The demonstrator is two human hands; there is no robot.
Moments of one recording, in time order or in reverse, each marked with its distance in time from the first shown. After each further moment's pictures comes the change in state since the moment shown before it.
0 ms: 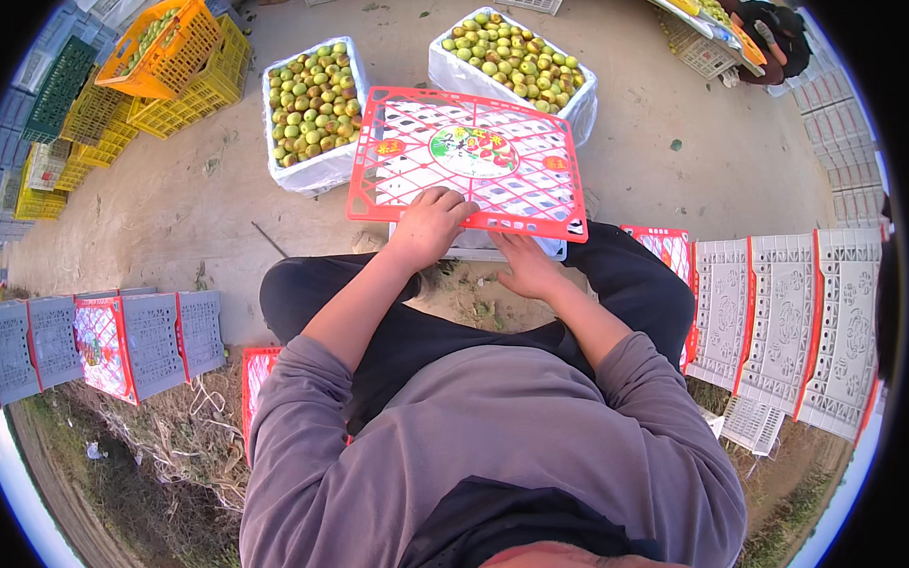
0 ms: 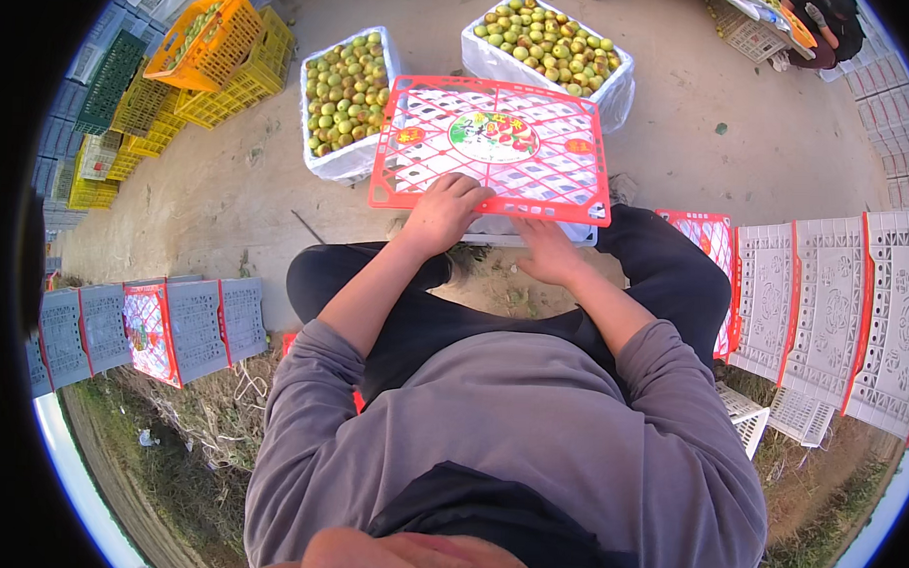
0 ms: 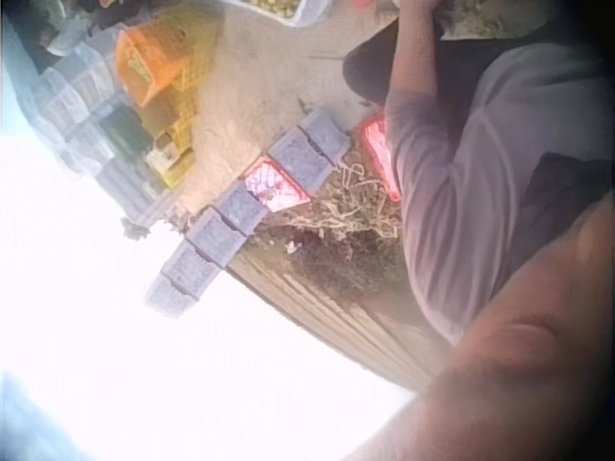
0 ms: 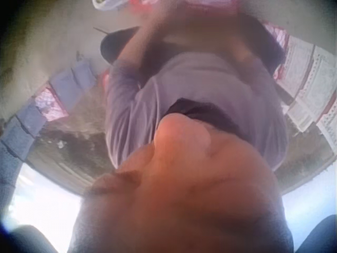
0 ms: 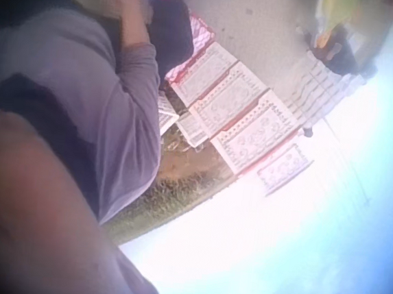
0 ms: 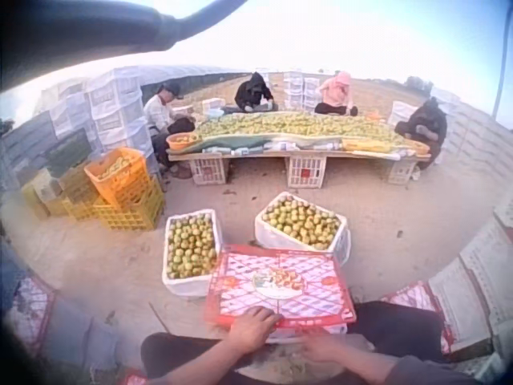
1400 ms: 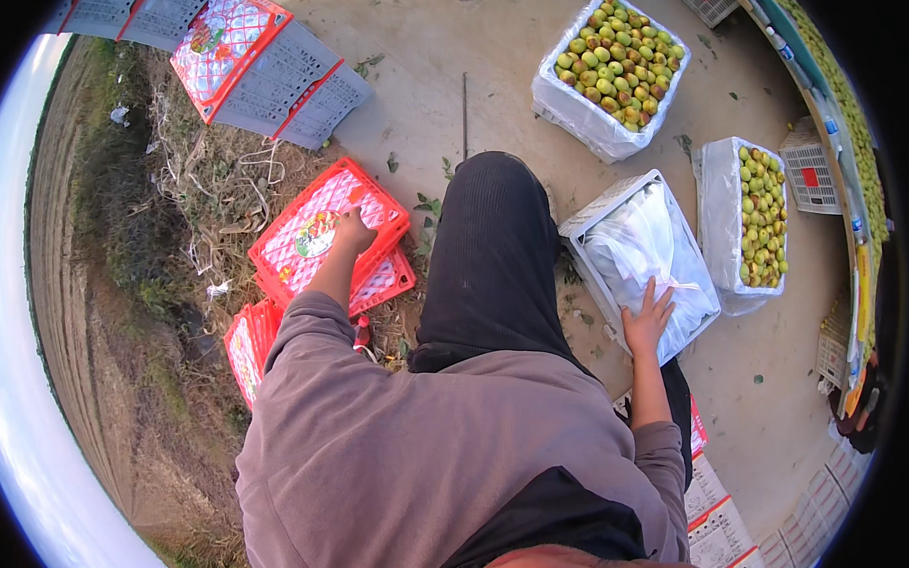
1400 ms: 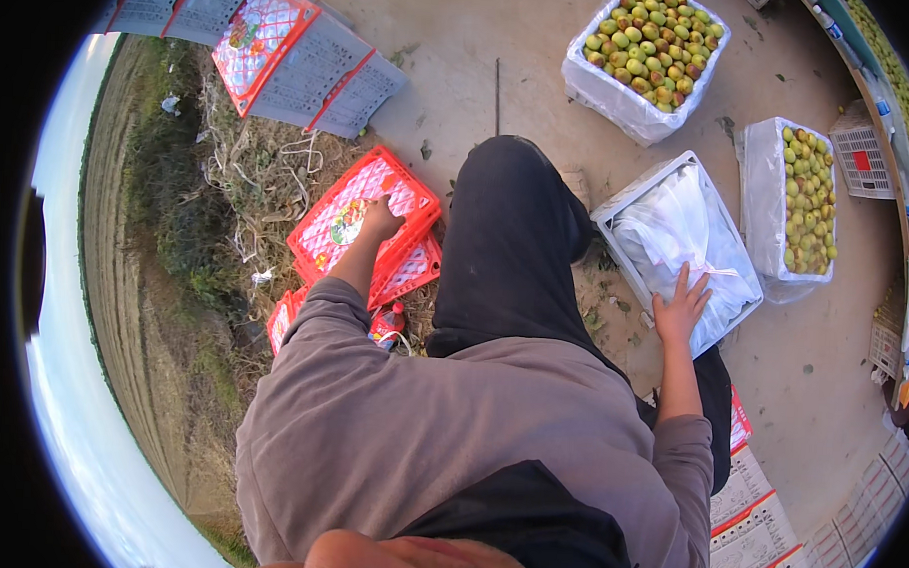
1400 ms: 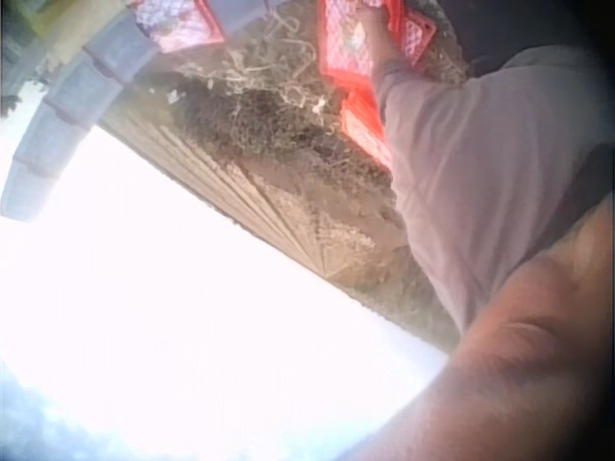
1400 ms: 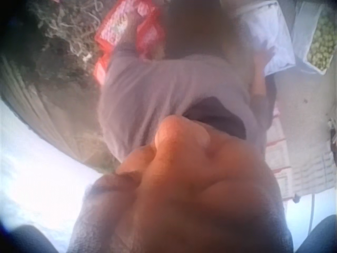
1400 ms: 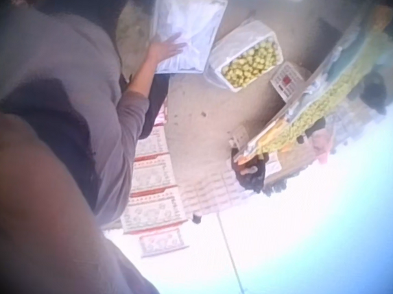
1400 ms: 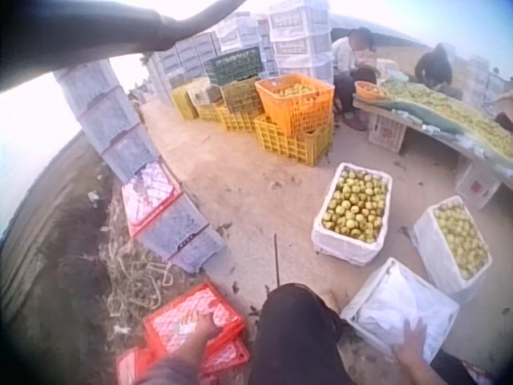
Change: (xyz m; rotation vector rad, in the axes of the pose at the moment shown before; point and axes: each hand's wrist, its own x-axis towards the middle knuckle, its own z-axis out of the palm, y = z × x) left_hand -0.474 -0.069 0.010 -0.101 -0.067 -1.912; right_hand 0.078 0.045 0.045 -0.326 0.008 0.088
